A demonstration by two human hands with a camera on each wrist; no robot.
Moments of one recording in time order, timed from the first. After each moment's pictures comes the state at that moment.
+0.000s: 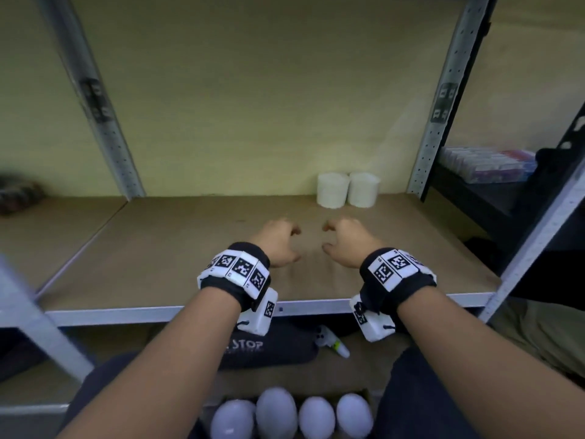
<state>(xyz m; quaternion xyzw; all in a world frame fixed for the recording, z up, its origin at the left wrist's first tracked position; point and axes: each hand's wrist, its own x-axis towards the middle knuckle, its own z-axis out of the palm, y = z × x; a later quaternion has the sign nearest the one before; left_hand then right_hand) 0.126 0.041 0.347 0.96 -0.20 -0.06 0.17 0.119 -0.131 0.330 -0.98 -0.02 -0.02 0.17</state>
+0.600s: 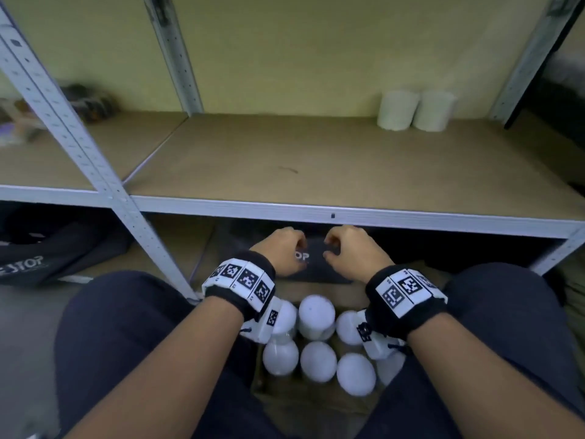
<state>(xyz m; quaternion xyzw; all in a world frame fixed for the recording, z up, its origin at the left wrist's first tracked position) 0.017 0.125 0.216 0.96 -0.12 -0.14 0.19 0.009 -0.043 0.208 -0.97 -0.09 0.05 0.24</state>
